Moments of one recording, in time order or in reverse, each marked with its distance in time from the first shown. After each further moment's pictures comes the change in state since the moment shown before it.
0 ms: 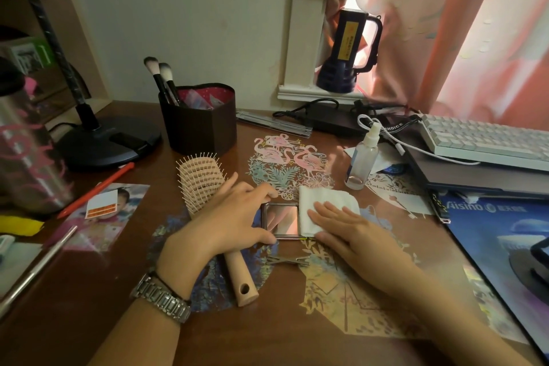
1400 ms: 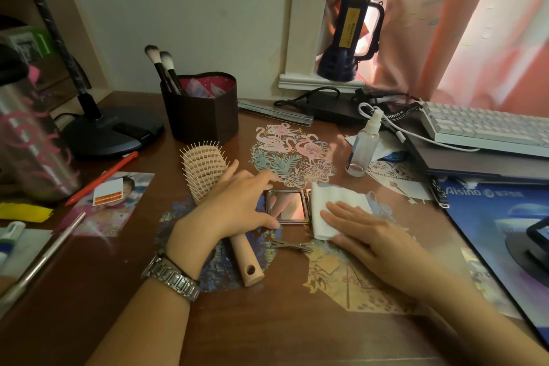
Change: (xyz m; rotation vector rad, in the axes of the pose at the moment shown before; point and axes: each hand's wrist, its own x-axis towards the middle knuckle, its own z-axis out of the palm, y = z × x) left_hand 0.009 -0.014 0.011 0.048 0.034 0.070; right_hand -0.029 0.001 -0.007 -0.010 -0.029 -0.028
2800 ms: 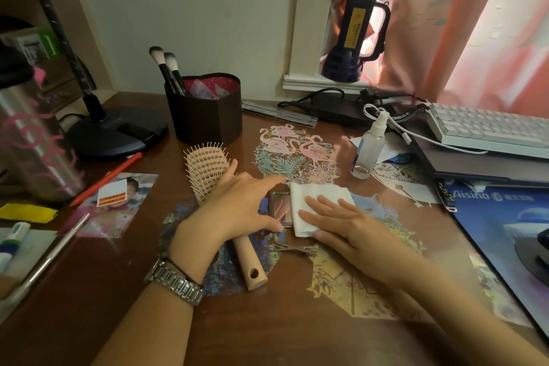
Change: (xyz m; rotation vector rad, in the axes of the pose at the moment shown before) left_hand -0.003 0.006 -0.007 0.099 -0.027 -0.026; right_hand 0.029 -0.008 0.009 0.001 -0.098 -0.079
